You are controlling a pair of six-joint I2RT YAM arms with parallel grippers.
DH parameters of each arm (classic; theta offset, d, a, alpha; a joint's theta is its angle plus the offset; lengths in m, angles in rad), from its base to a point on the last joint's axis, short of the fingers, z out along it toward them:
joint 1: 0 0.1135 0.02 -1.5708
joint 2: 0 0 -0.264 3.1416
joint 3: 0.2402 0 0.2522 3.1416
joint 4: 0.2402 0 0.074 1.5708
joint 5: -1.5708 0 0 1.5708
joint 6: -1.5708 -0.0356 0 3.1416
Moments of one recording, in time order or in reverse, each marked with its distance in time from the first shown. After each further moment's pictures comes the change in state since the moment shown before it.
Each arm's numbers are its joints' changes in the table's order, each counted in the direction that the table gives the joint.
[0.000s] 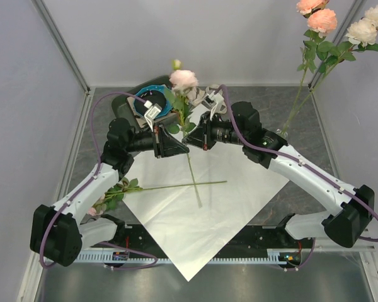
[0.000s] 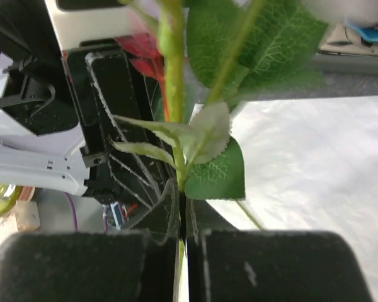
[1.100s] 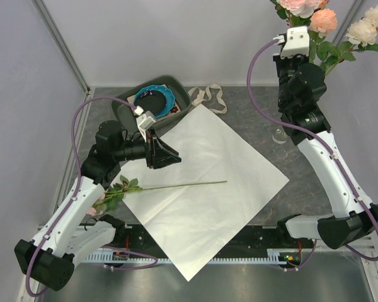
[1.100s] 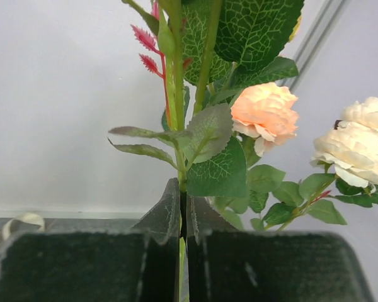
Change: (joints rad) left arm -0.015 -0.221 0.133 0.610 0.146 -0.397; right arm -0.359 -0.019 0.320 -0.182 -1.016 0.893
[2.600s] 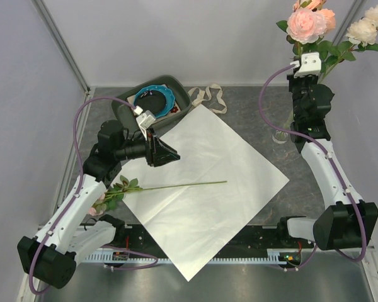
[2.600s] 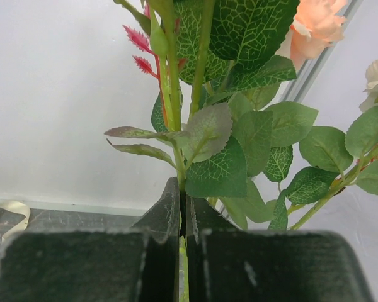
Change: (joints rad) left arm 0.028 0.014 -0.026 -0.002 0.047 -0.007; right arm -0.320 -0.037 -0.421 -0.383 0.397 -0.108
